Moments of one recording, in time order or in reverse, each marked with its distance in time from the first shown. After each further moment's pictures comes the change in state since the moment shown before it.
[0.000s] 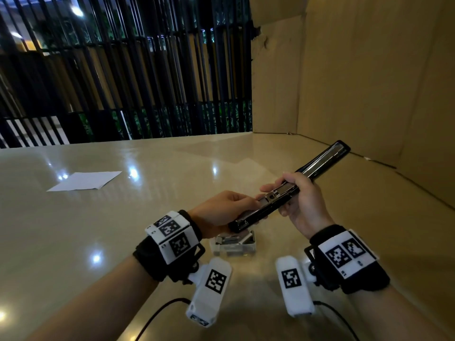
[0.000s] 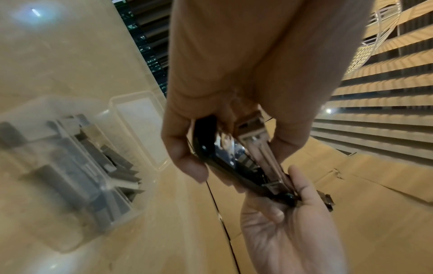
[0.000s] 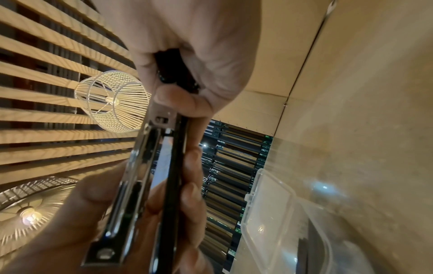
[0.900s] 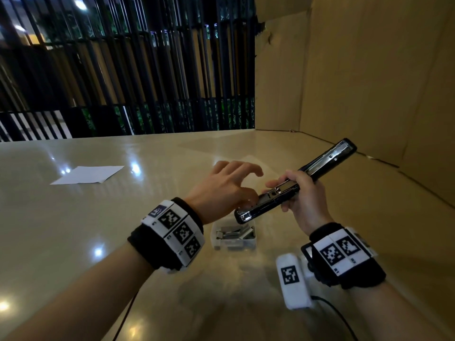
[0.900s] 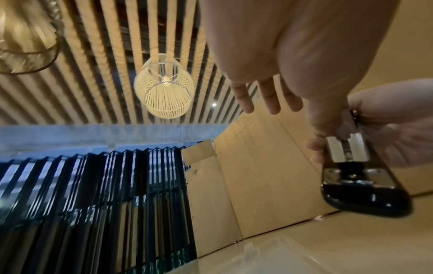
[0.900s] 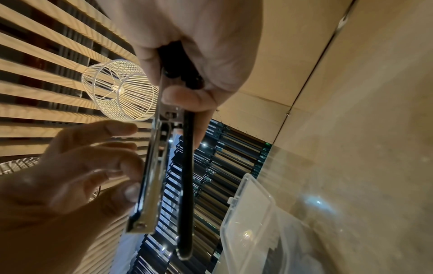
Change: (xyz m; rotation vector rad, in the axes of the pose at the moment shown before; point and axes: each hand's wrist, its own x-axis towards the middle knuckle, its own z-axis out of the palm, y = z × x) left_hand 0.002 0.000 -0.020 1.583 0.418 0.850; right_hand 0.000 0.004 -0.002 -0.073 0.082 -0.093
